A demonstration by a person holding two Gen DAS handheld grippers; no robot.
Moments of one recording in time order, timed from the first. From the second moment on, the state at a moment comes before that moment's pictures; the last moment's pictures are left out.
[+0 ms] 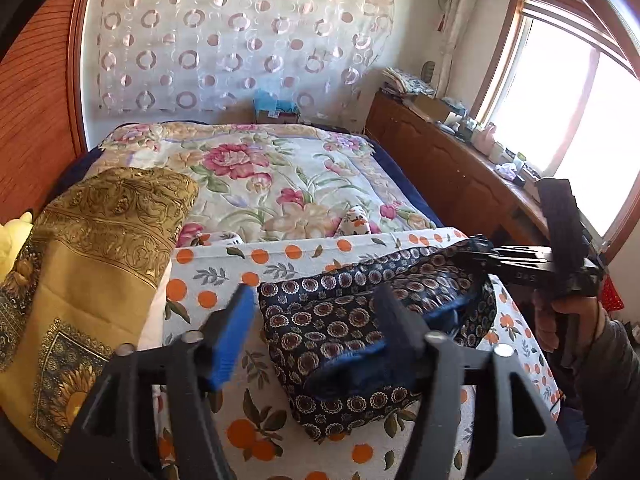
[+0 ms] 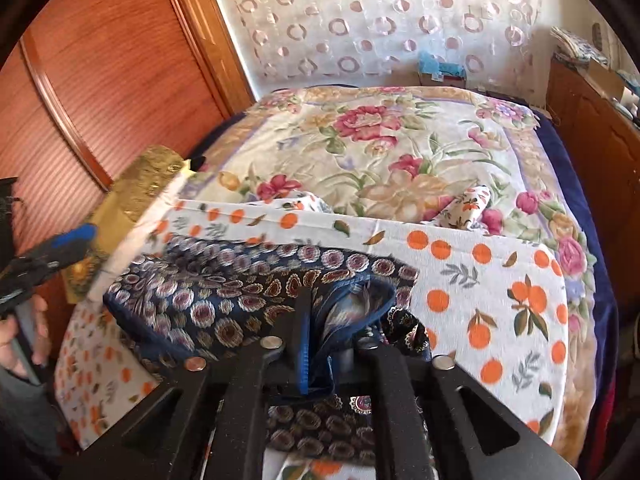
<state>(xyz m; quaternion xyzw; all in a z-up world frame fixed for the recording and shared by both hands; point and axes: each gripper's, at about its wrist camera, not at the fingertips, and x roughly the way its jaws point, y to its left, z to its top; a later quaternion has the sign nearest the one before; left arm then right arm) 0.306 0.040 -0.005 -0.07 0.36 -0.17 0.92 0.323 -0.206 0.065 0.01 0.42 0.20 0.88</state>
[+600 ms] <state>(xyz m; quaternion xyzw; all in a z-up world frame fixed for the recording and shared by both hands) 0.295 0.017 -0.078 0.01 0.44 -0.16 0.88 0.254 -0.198 0.038 -0.11 0.39 0.20 0.89</state>
